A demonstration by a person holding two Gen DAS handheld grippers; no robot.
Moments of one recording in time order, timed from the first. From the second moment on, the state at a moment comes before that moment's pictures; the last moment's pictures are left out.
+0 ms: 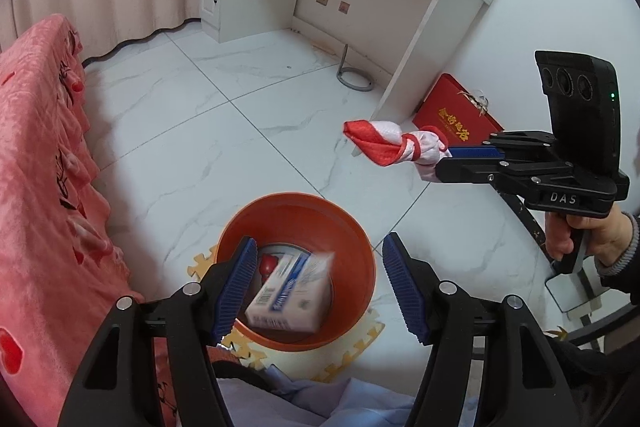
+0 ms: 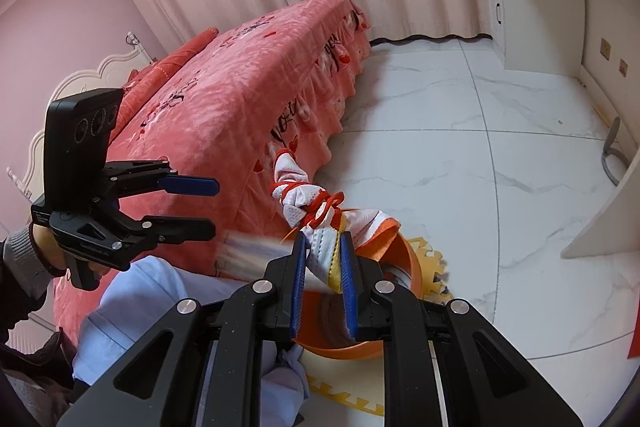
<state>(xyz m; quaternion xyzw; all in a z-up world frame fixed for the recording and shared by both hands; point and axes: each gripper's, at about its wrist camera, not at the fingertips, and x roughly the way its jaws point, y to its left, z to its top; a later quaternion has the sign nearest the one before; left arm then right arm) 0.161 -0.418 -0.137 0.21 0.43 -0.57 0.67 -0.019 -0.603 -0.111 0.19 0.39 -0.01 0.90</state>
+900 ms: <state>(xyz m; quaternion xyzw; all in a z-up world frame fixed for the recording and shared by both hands) 0.169 -0.387 -0.130 0.20 0.44 -0.53 0.70 0.017 -0.571 -0.116 0.17 0.41 0.02 0.89</state>
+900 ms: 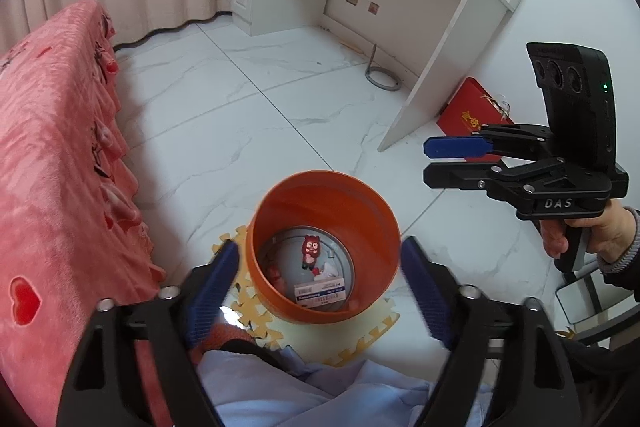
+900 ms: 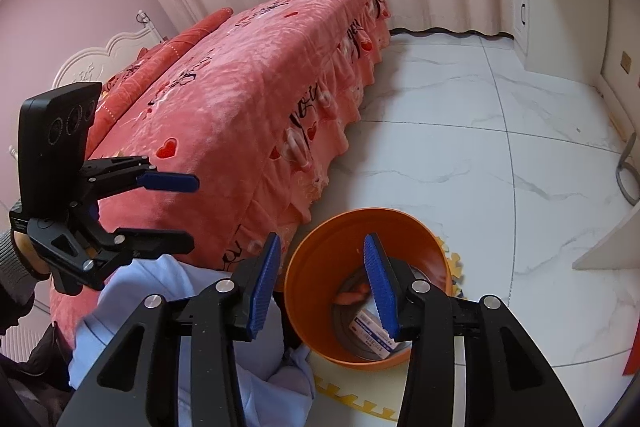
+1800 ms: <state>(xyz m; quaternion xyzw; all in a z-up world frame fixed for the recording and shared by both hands) 0.140 -0.270 -0.078 0.17 0.41 -0.44 0.78 0.026 -0.445 -0.059 0.10 0.40 0.10 0.91</state>
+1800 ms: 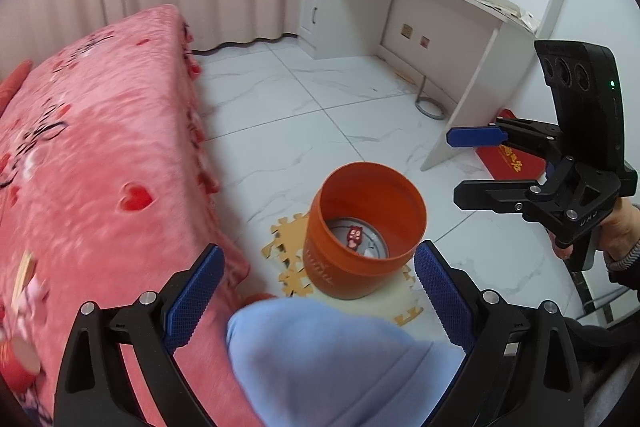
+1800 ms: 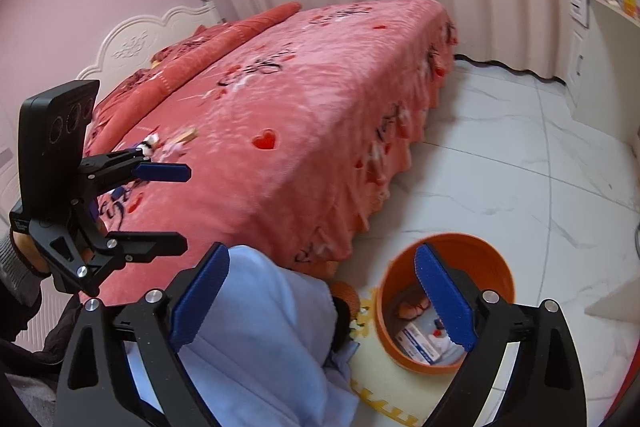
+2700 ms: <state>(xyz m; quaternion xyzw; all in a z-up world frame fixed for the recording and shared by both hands) 0.119 -0.021 -0.070 0.05 0.44 -0.23 0.87 0.101 -0.206 -0.042 0.00 0.41 0.29 0.87</state>
